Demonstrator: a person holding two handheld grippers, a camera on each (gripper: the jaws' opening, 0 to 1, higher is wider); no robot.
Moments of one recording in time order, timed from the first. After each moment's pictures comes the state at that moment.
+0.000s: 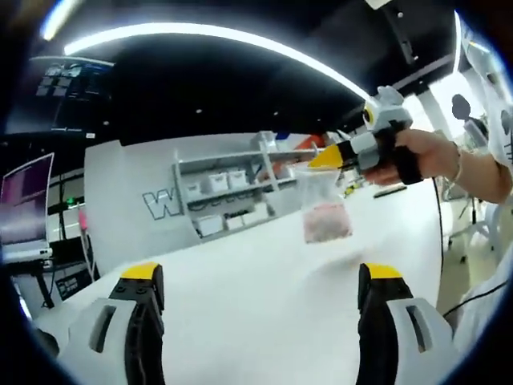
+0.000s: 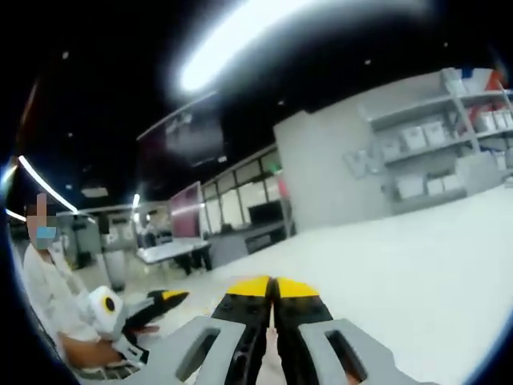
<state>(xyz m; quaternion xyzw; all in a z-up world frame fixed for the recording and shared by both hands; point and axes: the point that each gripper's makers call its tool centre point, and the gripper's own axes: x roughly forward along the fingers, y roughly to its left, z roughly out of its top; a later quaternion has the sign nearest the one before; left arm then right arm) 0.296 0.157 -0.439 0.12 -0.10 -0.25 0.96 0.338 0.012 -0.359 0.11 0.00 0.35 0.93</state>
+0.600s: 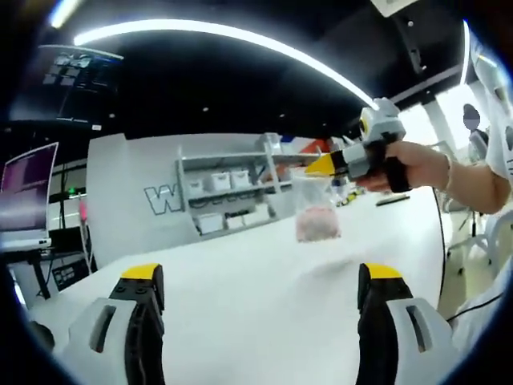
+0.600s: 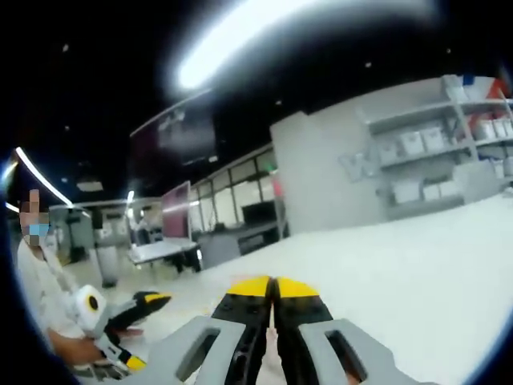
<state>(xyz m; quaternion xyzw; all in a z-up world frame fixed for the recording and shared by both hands) 0.302 0.162 -0.434 0.09 -0.09 -0.25 0.96 0.371 0.006 -0.348 0.10 0.00 0.34 0.94</state>
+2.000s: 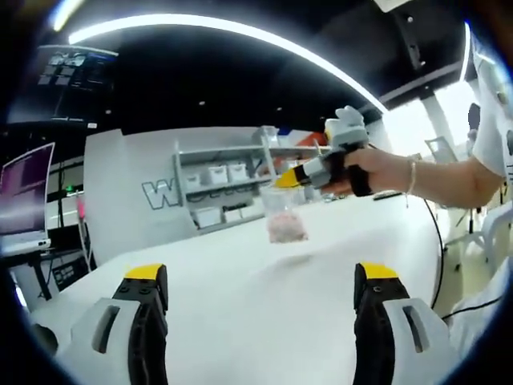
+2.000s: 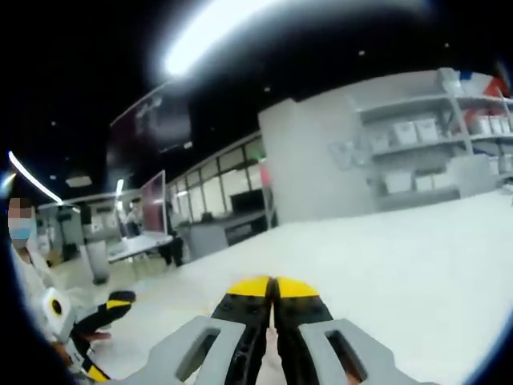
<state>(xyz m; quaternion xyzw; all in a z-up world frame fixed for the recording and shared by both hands) 0.298 0.159 -0.435 0.10 -0.07 -0.25 0.96 0.441 0.013 -0.360 0.09 0.04 0.31 0.94</state>
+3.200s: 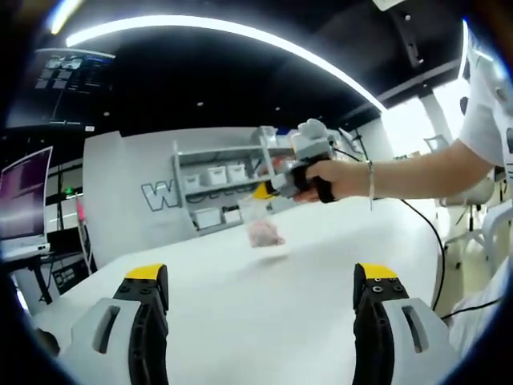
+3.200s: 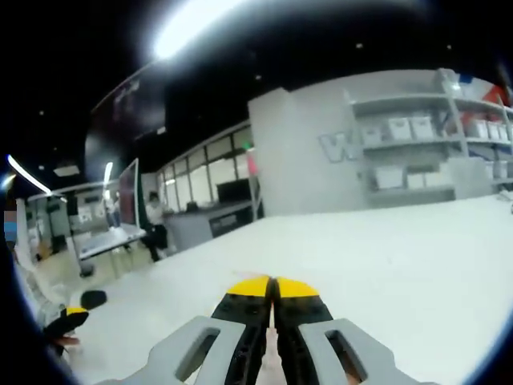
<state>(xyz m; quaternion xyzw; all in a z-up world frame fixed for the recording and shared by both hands) 0.298 0.155 -0.433 0.11 -0.07 -0.25 0.96 0.514 0.019 -0.368 0.06 0.06 0.28 0.96</state>
